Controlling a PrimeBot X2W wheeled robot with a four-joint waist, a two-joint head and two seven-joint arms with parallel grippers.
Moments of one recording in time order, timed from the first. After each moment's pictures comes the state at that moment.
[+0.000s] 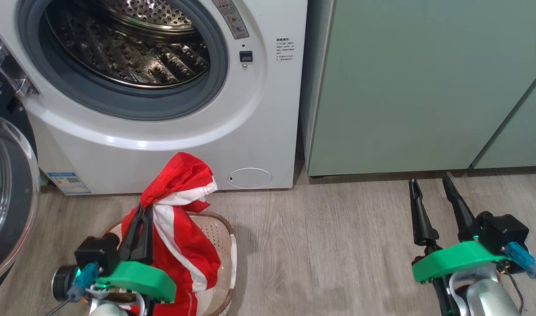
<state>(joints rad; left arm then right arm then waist) 0.00 0.05 -0.07 0.18 -0.20 0.00 -0.25 -0.03 -0.05 -0.01 0.20 0.24 0.13 -0.25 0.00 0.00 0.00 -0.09</state>
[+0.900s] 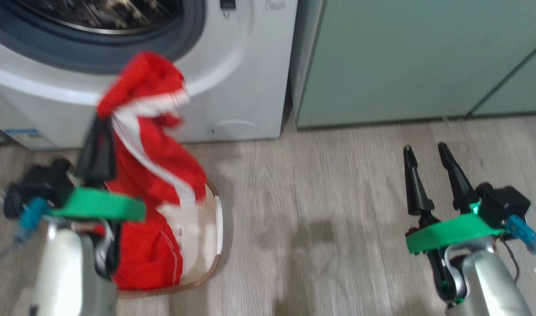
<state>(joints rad) -0.22 0.04 0.05 0.09 -0.14 -0.08 -0.25 -0.11 -0.05 0.02 0.17 0.25 0.13 -0.25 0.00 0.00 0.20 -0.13</state>
